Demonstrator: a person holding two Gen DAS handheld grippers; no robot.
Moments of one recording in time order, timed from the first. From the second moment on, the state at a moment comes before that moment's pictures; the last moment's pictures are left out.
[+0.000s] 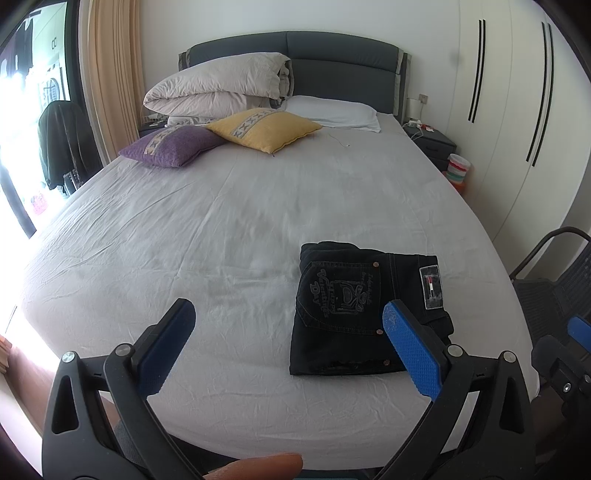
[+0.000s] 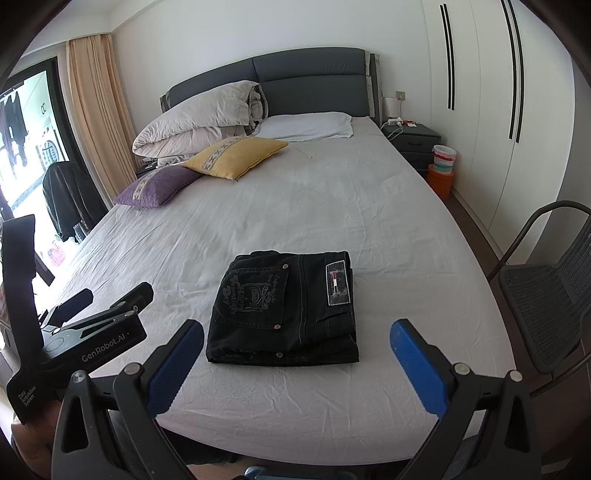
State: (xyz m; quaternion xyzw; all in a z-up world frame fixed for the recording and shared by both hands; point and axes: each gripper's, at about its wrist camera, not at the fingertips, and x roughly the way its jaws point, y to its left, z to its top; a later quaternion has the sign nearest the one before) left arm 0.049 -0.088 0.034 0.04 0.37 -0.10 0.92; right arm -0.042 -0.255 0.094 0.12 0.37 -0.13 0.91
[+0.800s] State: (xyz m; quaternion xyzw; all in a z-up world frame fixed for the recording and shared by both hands) left arm 0.050 -0.087 0.035 0.04 0.37 -0.10 0.92; right arm -0.044 -0.254 0.095 0.12 0.38 -0.13 0.91
